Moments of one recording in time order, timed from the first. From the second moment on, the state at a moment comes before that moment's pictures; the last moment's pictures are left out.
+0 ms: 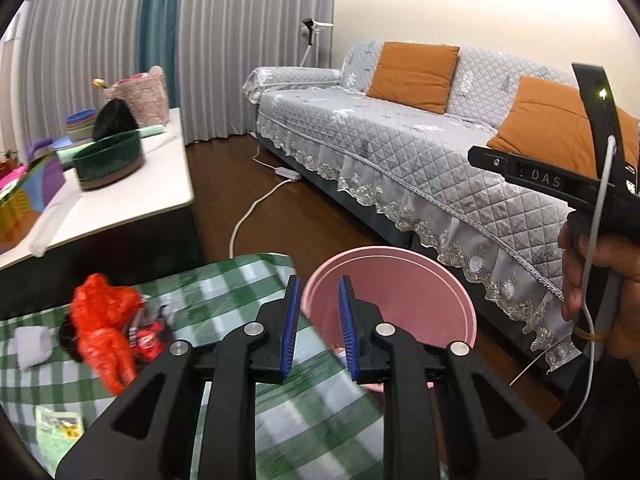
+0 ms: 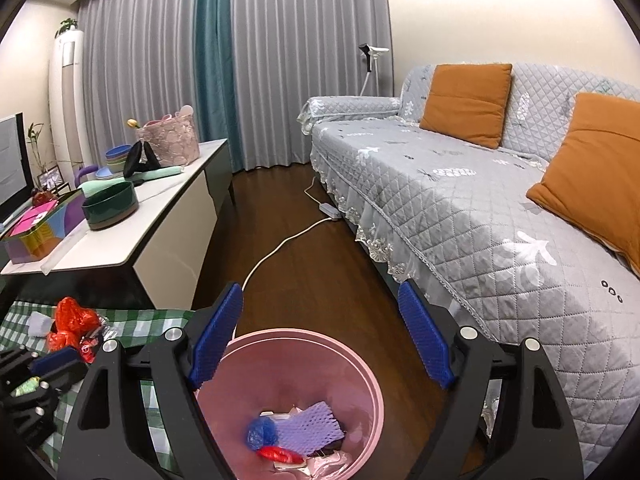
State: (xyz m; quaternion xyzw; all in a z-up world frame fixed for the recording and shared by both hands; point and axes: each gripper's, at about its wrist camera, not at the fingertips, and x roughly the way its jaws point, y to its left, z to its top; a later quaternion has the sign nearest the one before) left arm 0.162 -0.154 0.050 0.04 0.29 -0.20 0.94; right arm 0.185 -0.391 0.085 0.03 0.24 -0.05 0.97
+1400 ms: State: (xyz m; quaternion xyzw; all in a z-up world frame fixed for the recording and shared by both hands) left arm 0.128 0.114 0.023 -0.08 0.29 0.05 0.95; right arm 0.212 -0.184 0.038 0.04 0.29 0.19 0.94
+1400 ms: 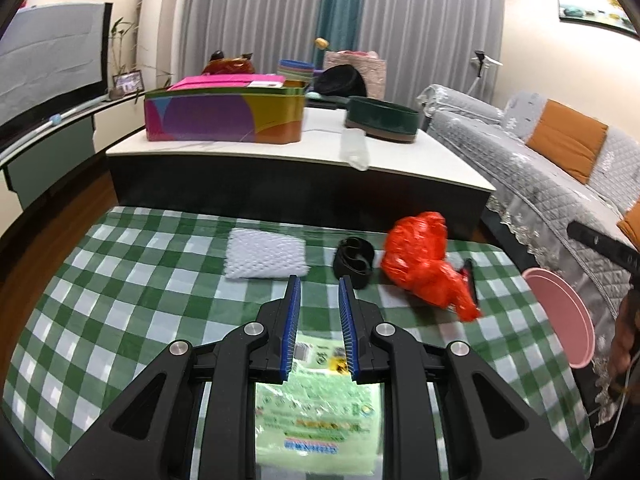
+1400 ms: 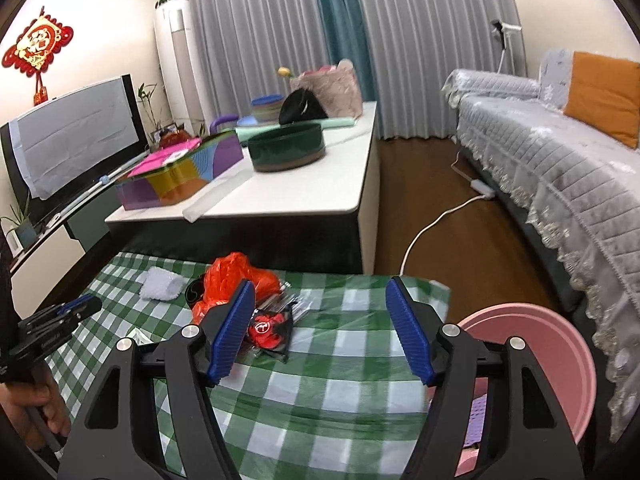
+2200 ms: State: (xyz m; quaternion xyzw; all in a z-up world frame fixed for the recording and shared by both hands) left arm 0.240 0.139 -0.022 -0.07 0.35 0.08 0.93; right arm 0.294 -0.143 -0.045 0.09 0.40 0.21 0.89
